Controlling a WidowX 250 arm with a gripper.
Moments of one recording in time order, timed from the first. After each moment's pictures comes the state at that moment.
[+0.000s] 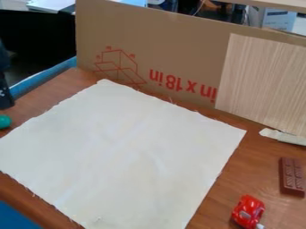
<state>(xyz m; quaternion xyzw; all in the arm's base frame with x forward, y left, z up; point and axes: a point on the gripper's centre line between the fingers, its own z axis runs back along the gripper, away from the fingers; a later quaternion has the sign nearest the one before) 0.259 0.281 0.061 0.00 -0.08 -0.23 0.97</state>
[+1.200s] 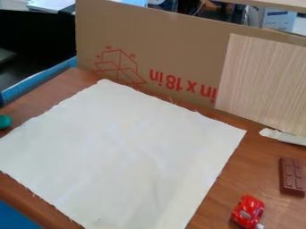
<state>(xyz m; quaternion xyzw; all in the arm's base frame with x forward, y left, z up) 0.237 0.311 0.026 0.01 -0.08 -0.47 0.88</state>
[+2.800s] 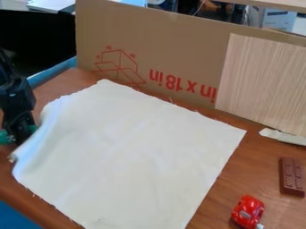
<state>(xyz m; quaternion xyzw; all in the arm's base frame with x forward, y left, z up) 0.247 0.219 0.013 0.00 -0.07 -0.40 0.91</state>
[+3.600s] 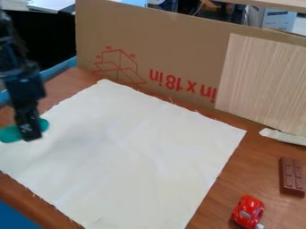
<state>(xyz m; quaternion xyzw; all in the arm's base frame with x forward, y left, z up) 0.241 0.162 0.049 -0.05 -0.04 -0.32 0.95</state>
